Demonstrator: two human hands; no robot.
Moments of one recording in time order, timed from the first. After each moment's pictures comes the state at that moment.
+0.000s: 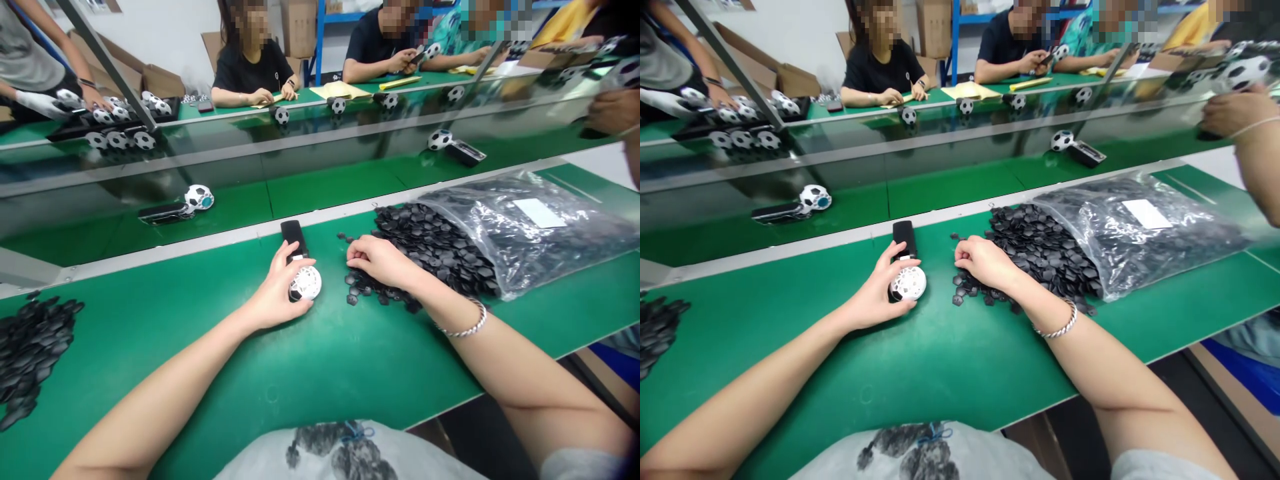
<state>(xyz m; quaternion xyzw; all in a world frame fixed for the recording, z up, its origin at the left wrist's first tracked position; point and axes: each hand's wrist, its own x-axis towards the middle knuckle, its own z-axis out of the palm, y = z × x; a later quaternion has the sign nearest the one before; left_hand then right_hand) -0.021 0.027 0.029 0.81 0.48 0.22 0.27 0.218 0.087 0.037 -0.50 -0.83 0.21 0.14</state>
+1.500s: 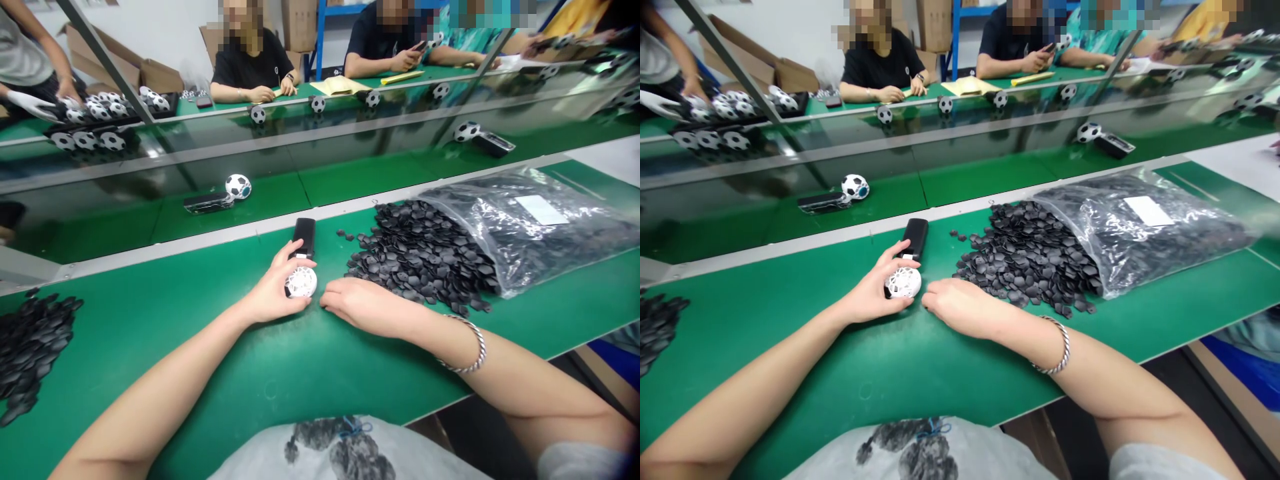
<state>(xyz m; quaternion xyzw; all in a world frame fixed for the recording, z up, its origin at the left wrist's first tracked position) -0.023 0.030 0.031 0.81 0.44 0.23 0.31 0.183 0.030 0.050 -0.28 -0.95 0.15 -0.01</state>
